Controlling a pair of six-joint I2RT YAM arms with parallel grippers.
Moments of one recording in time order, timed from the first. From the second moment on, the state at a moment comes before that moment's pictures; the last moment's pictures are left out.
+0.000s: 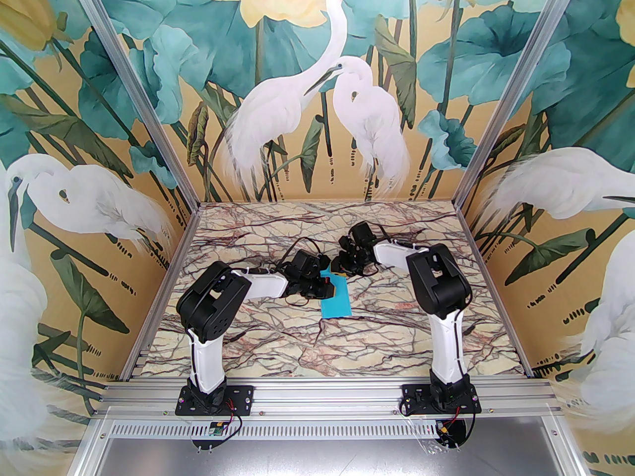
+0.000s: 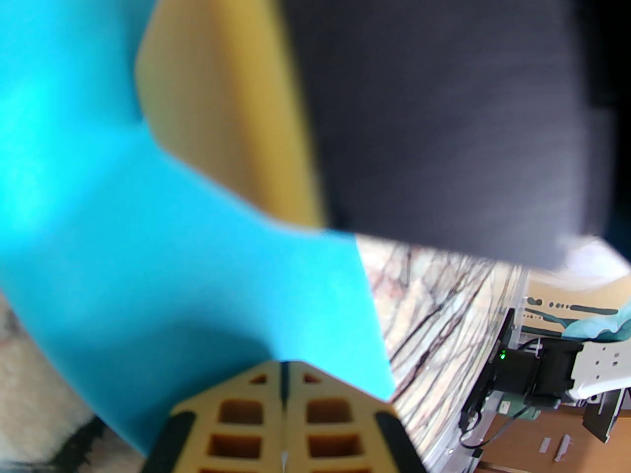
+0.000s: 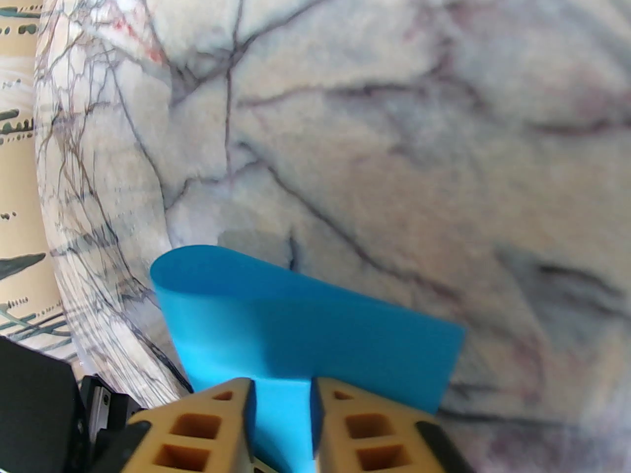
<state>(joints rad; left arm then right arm) -0.63 1.95 1.01 0.02 0.51 -0.55 0.40 2.09 1.38 -0.40 -0.58 0.53</state>
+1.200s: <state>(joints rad) -0.63 1.94 1.00 0.02 0.48 -0.55 0.46 1.87 0.96 -0.42 -0.70 0.41</state>
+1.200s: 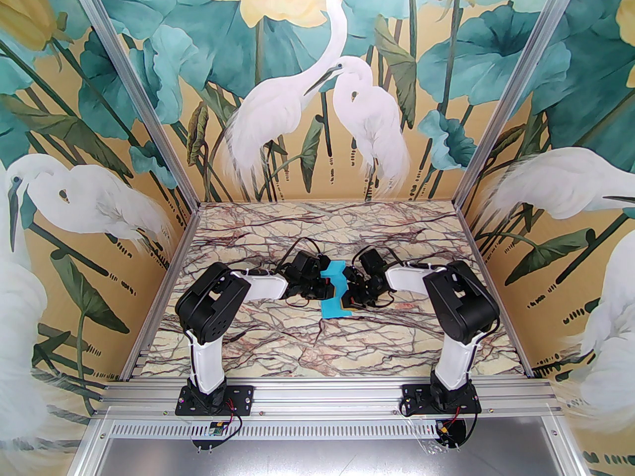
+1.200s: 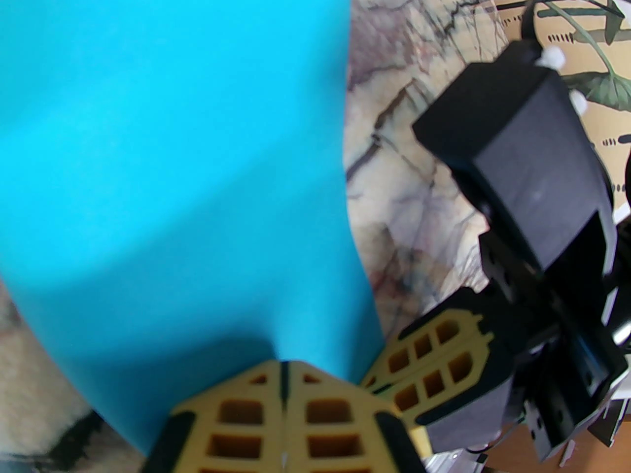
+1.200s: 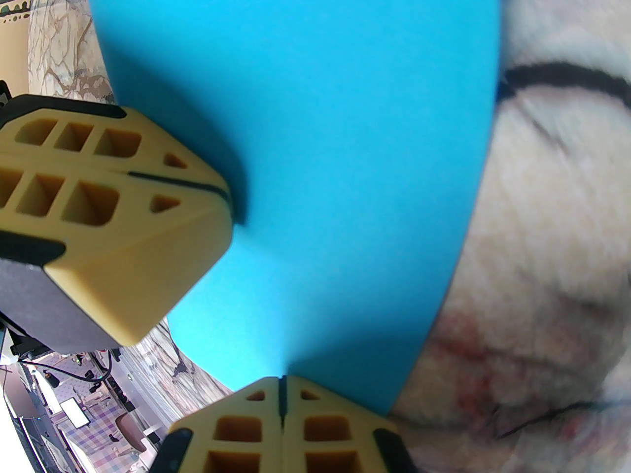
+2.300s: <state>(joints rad) -0.57 1.96 0.97 0.18 0.47 -0.49 0.46 1.89 1.00 -0.48 -0.69 0.36</state>
